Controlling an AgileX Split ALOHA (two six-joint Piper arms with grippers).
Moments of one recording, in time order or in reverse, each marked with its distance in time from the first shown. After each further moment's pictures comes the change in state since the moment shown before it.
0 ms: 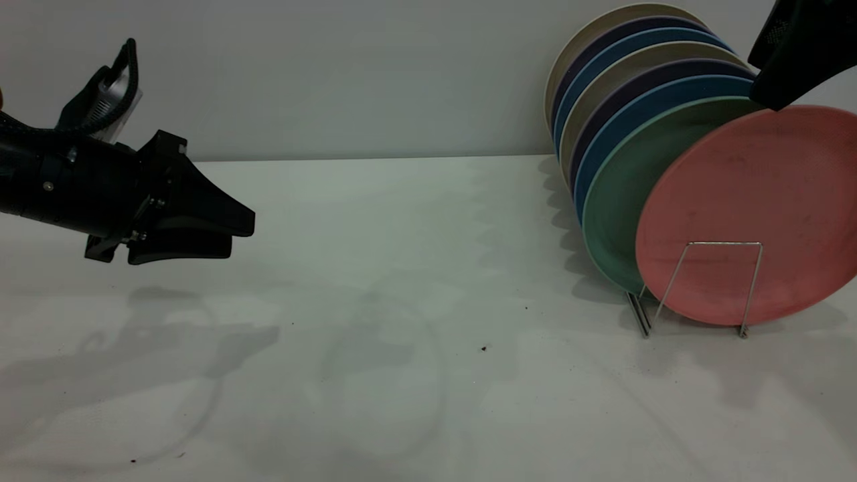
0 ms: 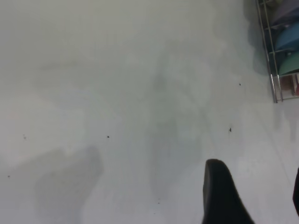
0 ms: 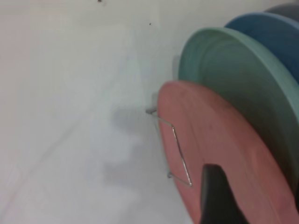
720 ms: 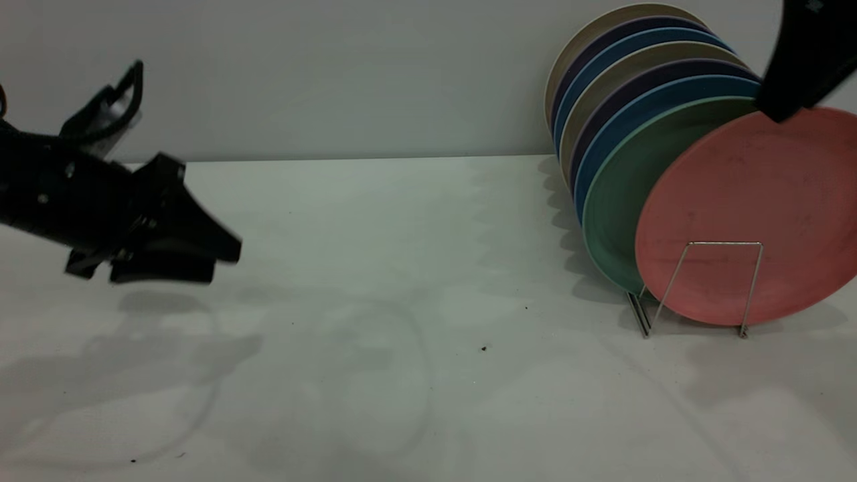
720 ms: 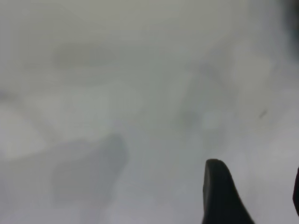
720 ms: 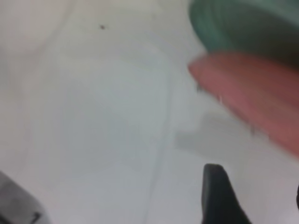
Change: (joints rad) left arm 0.000 -0.003 -0.006 0.162 -0.086 -0.134; right arm 0.000 -0.009 0.000 -0.062 0.124 0.692
